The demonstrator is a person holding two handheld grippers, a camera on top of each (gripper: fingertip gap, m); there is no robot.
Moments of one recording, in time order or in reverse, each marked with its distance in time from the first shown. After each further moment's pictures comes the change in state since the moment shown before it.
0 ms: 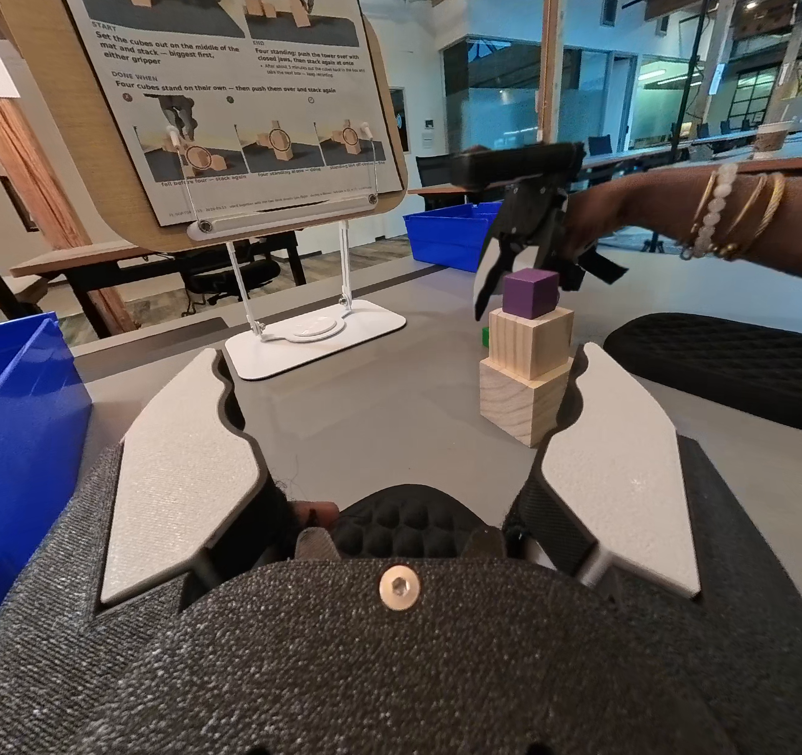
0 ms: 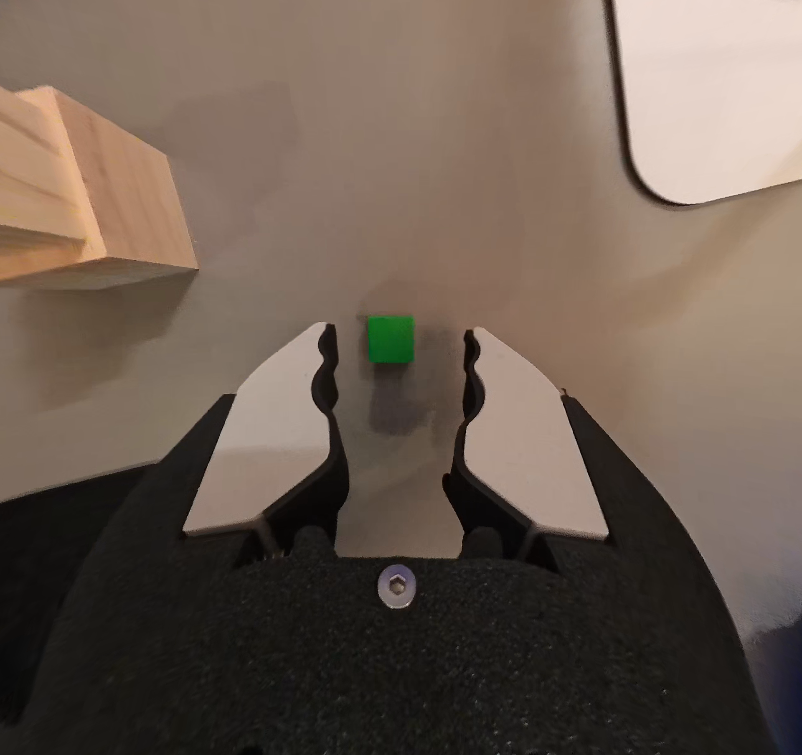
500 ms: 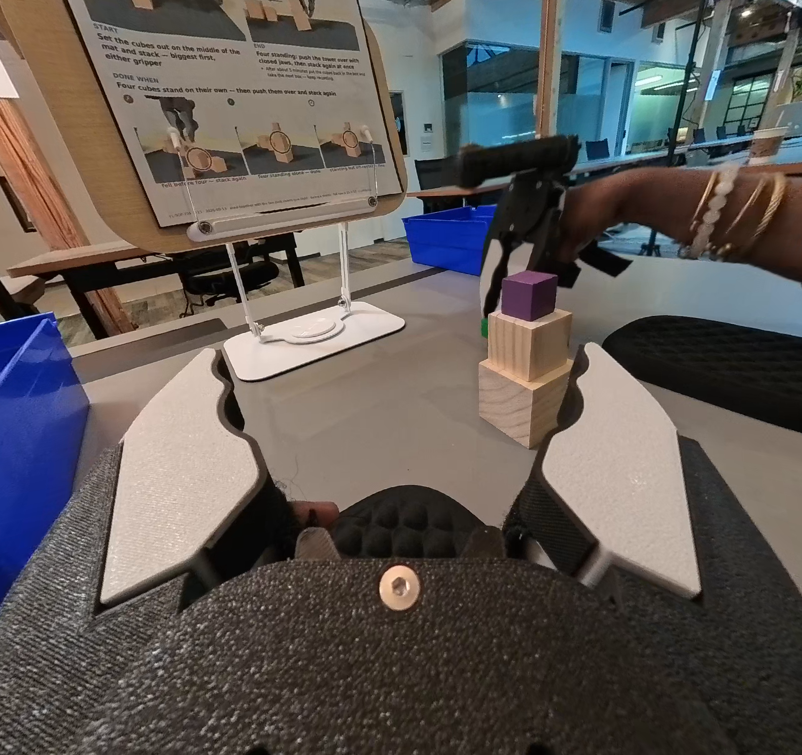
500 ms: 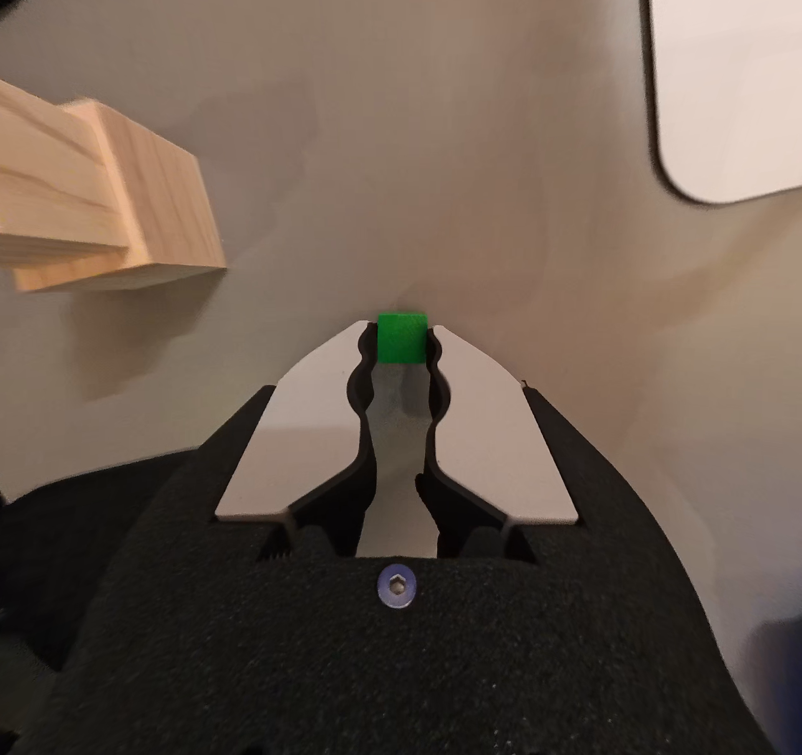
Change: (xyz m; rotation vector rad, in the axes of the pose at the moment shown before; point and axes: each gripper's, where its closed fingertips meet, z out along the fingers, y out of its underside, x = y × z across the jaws) left arm 0.000 -0.001 -0.001 0.007 0.003 -0.006; right arm -0.009 -0.003 -0.004 -0.045 -0.037 0.011
